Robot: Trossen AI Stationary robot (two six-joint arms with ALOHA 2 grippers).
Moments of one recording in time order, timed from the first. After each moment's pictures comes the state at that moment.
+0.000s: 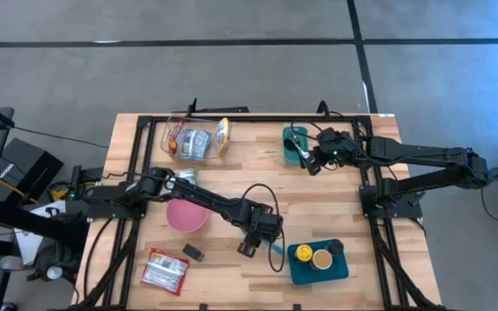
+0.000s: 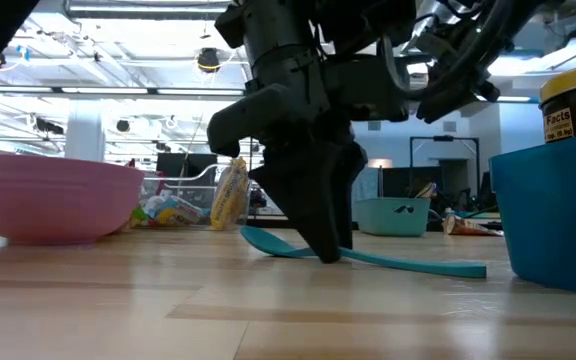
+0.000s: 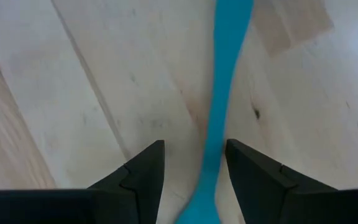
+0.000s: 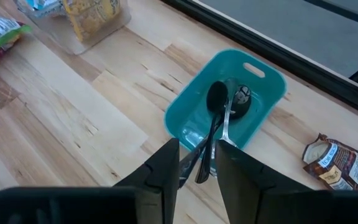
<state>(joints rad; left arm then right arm) -0.25 2.24 1.68 -0.66 0.01 0.21 -0.20 1.04 0.86 -0.69 0.40 0.54</state>
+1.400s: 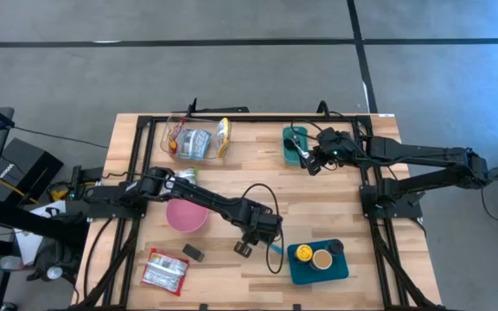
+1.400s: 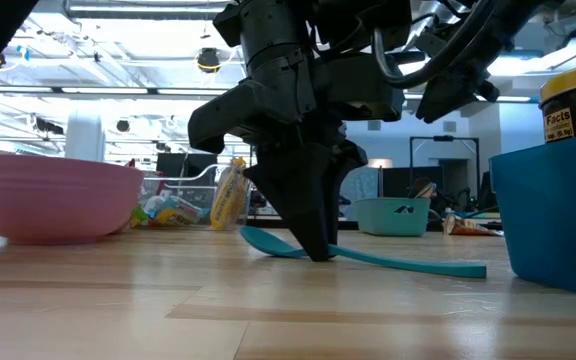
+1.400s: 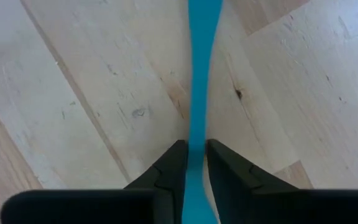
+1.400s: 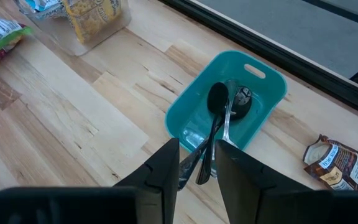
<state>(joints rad) -0.25 2.25 1.68 -0.71 0.05 0.28 -0.20 1.04 0.86 -0.69 0.40 0.54</state>
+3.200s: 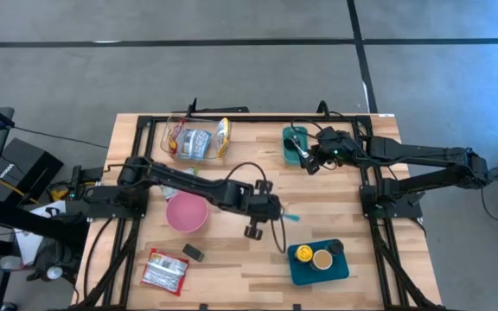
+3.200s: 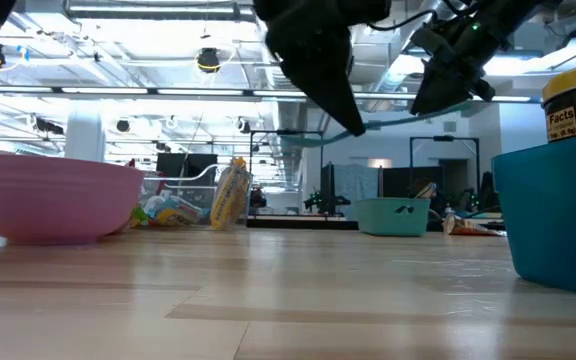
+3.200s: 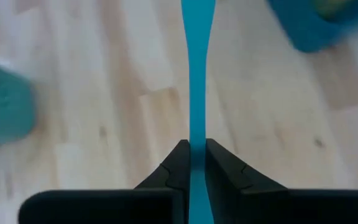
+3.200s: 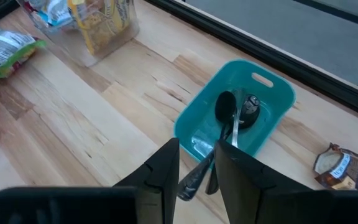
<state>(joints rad) -0.20 2.03 1.68 -0.66 -0.23 0.17 -0.20 1.04 0.86 -0.64 0.39 0.54</state>
